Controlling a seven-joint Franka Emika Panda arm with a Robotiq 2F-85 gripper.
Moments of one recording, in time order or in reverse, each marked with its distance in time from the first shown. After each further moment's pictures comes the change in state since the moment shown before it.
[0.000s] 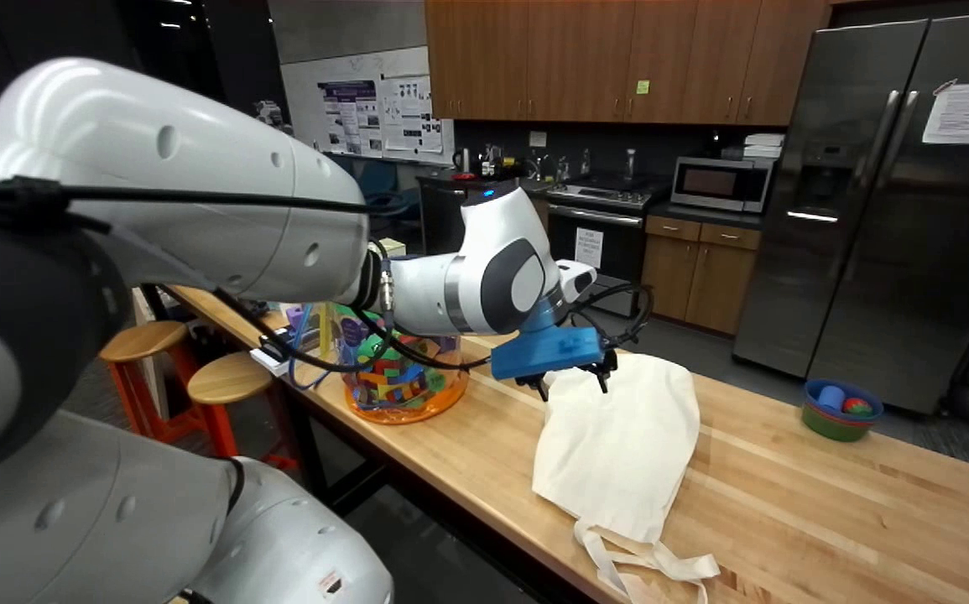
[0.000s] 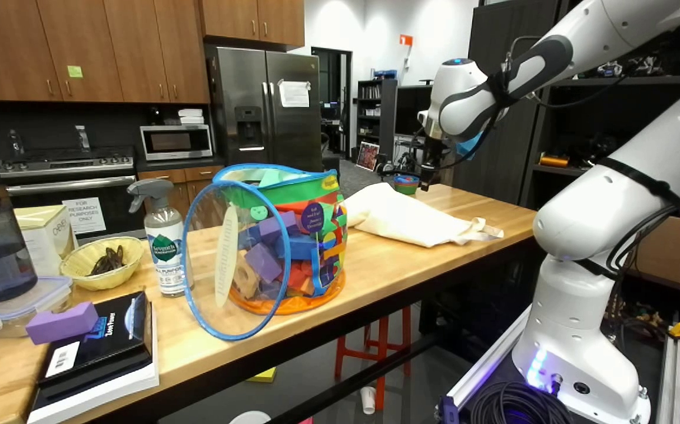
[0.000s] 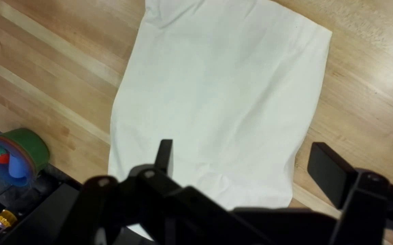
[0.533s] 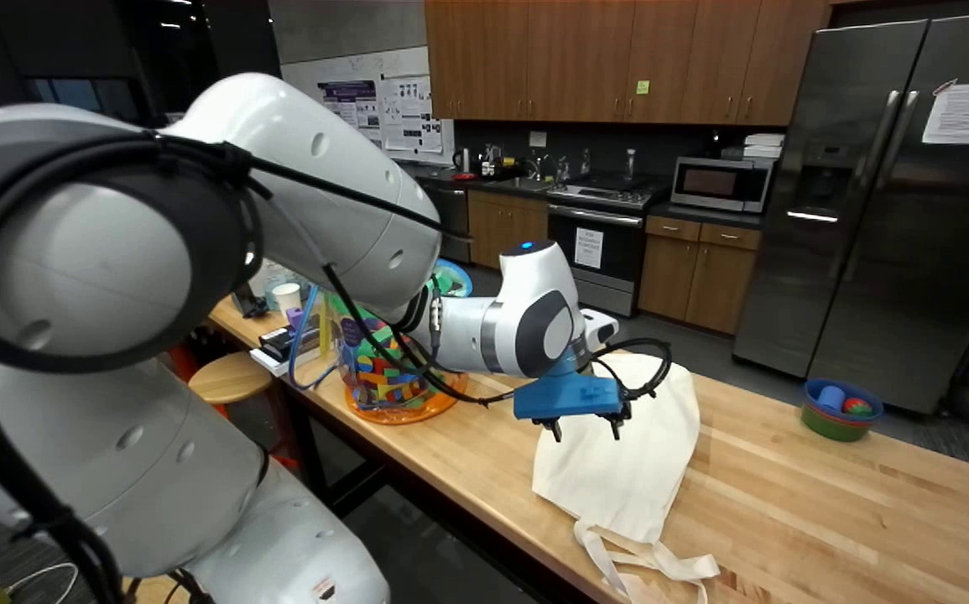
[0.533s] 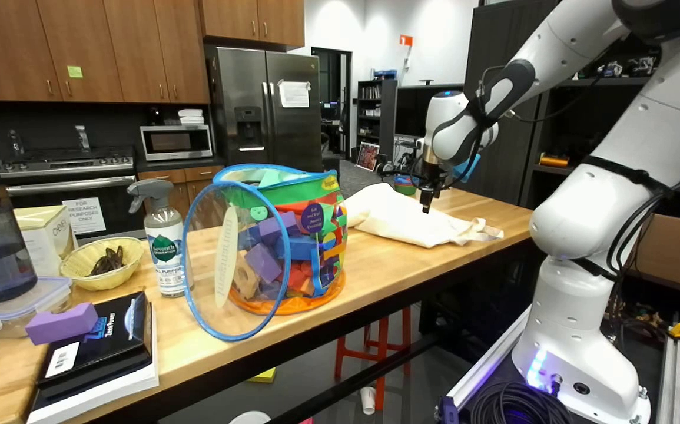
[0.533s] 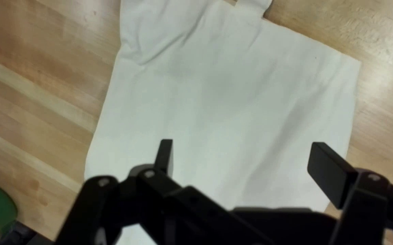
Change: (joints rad) arm -0.064 0.217 -0.011 0.001 0.001 0.125 0.009
